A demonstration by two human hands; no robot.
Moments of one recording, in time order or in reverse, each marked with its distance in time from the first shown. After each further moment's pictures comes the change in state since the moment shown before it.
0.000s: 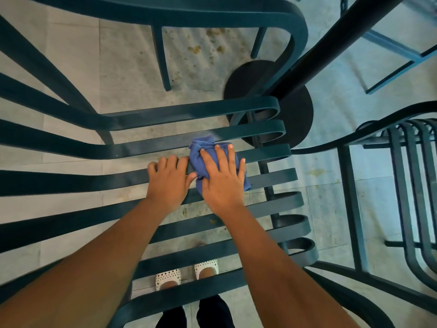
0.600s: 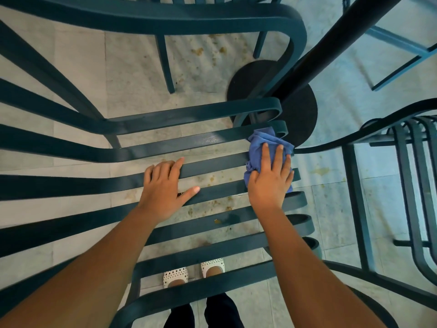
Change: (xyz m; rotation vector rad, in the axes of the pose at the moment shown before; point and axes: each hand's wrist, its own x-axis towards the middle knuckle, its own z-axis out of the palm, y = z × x) left_hand -0.018 -0.023 -0.002 -0.029 -0.064 0.009; right_hand -0.006 0.067 -0.024 -0.027 0.113 0.400
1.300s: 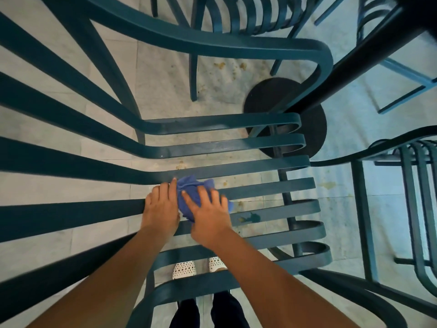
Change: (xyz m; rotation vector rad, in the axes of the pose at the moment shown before) left_hand -0.070 -0.031 -0.018 0.101 -0.118 -0.205; right_hand -0.114 -0.128 0.008 -0.207 -0.421 -0.706
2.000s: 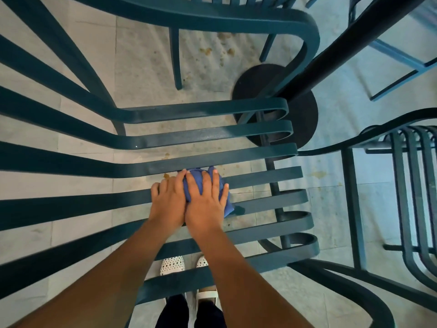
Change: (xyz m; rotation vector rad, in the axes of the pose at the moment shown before) left_hand 0.017 0.059 0.016 -0.229 -0.019 0.011; right_hand 0.000 0.032 0.030 0.223 0.180 0.327
